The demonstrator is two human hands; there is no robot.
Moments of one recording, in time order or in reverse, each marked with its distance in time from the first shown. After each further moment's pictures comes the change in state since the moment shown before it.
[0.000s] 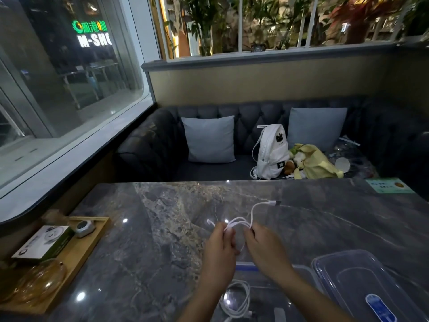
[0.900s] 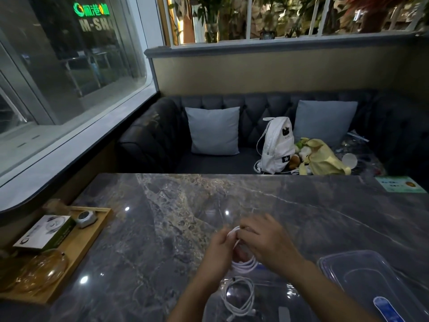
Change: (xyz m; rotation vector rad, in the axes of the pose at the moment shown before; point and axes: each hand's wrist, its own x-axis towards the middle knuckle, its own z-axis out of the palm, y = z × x) left_hand 0.009 -0.015 -0.010 -0.246 -0.220 -0.215; right_hand 0.016 0.007 -0.008 -0.502 0.106 -0.854
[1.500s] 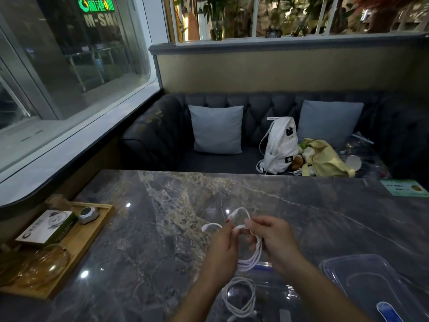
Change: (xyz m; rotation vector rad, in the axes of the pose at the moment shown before) left_hand -0.002 0.007 0.000 0.335 0.063 0.209; right_hand 0.016 -0.013 0.000 1.425 0.132 1.238
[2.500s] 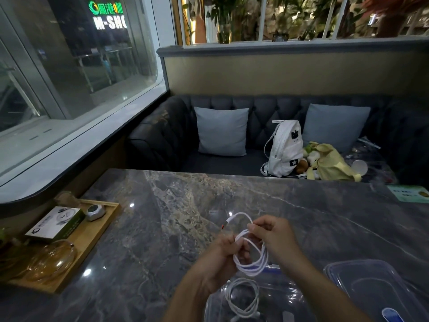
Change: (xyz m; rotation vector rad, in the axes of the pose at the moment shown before) left_hand 0.001 -0.016 -0.012 -0.920 -0.313 -0.459; right_hand 0.003 -0.001 -0.001 -0.364 -0.009 -0.171
